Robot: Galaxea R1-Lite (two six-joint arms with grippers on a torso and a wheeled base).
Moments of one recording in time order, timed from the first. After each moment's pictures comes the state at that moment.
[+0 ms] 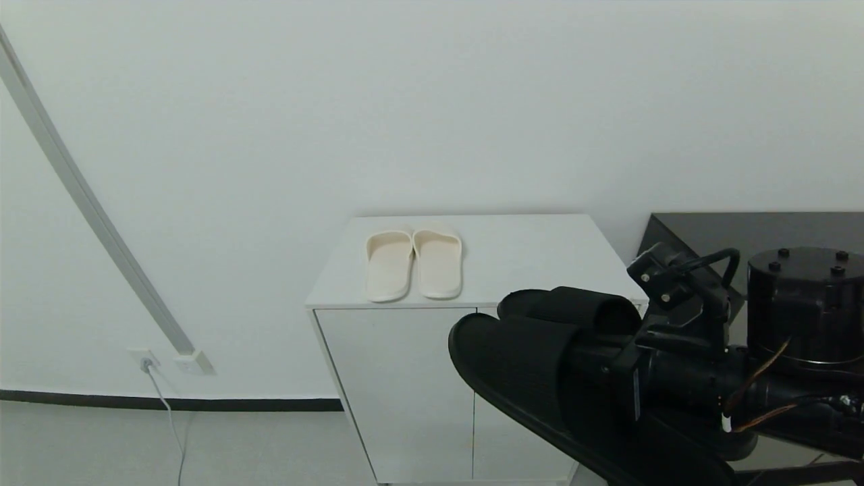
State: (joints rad) left arm 0.10 0.09 0.00 0.00 0.03 0.00; right arm 0.71 1.50 -0.63 -0.59 0.13 0.09
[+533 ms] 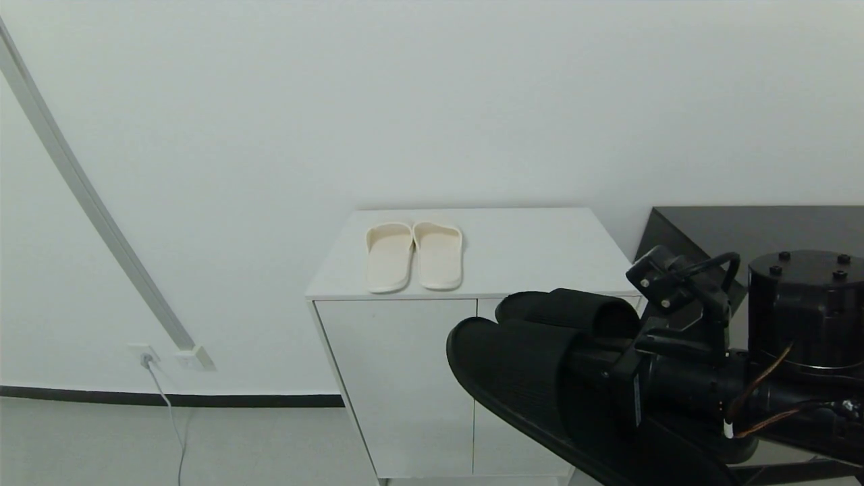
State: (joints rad) left arm 0.10 0.09 0.00 0.00 0.03 0.00; right arm 0.72 1.50 -0.63 -0.59 0.13 0.08
